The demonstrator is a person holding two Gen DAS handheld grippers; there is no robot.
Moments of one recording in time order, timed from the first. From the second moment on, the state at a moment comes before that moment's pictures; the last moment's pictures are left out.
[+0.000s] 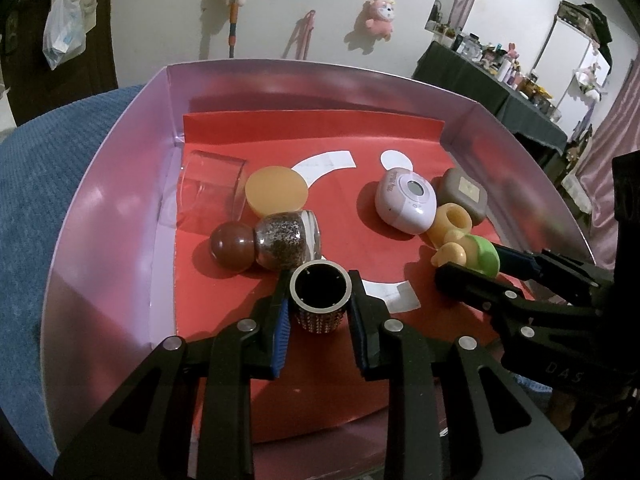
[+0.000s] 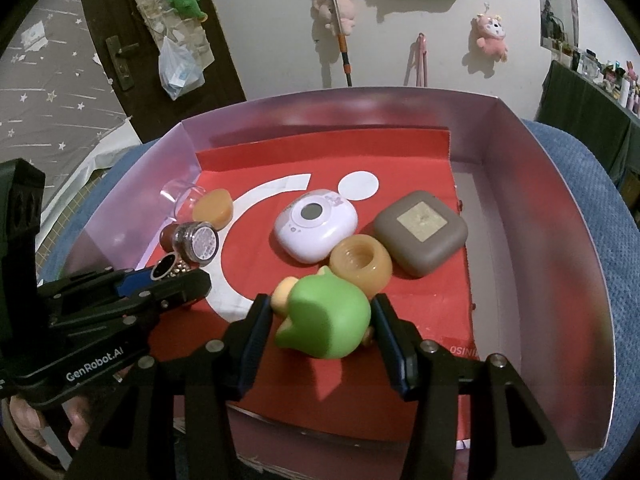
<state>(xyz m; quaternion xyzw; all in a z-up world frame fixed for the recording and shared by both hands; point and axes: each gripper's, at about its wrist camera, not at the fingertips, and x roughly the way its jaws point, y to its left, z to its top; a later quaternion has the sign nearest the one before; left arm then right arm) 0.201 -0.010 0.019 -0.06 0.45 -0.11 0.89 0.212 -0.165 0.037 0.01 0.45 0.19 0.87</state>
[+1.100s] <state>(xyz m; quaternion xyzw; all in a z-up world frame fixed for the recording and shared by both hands) 0.192 -0.013 0.025 -0.04 0.45 -0.10 0.89 0.193 -0.172 0.052 0.02 0.43 0.19 0.88</state>
